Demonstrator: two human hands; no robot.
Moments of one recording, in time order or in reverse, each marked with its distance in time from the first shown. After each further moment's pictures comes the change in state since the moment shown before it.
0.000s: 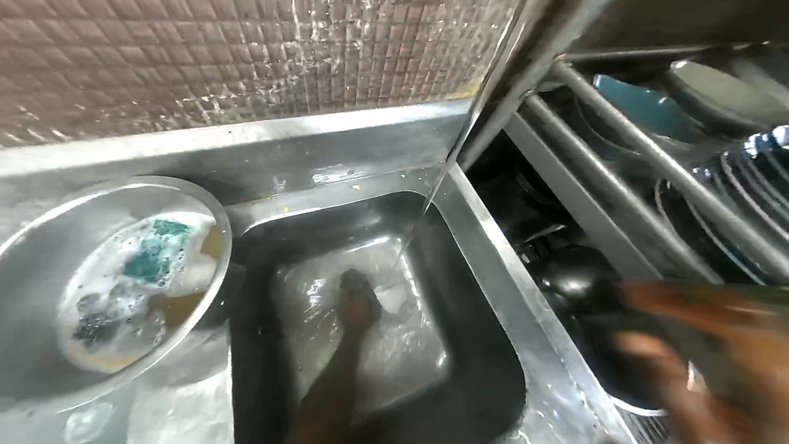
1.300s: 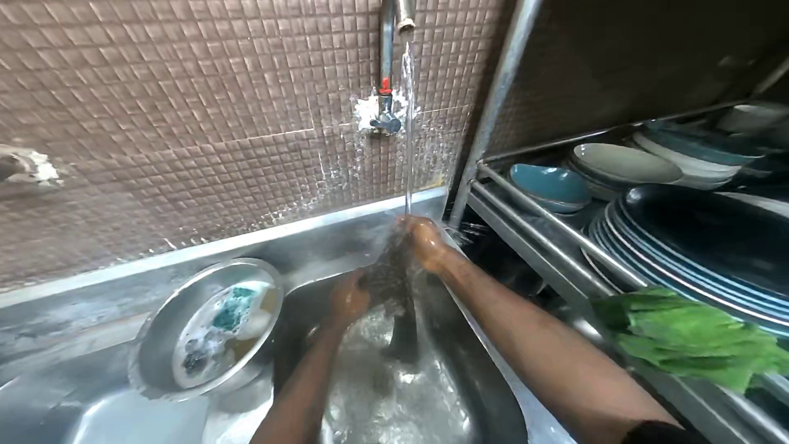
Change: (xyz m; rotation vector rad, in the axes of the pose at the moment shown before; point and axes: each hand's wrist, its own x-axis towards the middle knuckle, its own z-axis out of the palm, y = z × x) left_hand -0.051 0.205 -0.174 0.287 -0.155 0.507; right_hand 0.210 -0.064 0.103 1.338 -0.117 0.532
